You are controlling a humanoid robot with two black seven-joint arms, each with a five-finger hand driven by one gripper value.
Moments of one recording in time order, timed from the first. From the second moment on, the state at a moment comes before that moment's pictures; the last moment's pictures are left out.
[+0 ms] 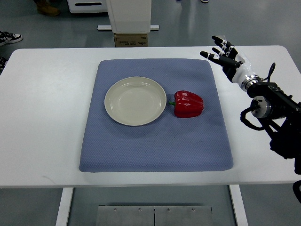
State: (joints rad) left arm -0.03 0.00 -0.22 -0.22 0.01 0.07 -0.05; right arm 0.84 -0.15 0.82 0.66 -0.43 0.06 0.19
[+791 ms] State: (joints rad) left arm -0.03 0.00 -0.22 -0.22 0.02 0.07 -0.05; right arm 0.84 -0.16 0.80 0.67 -0.43 0.06 0.21
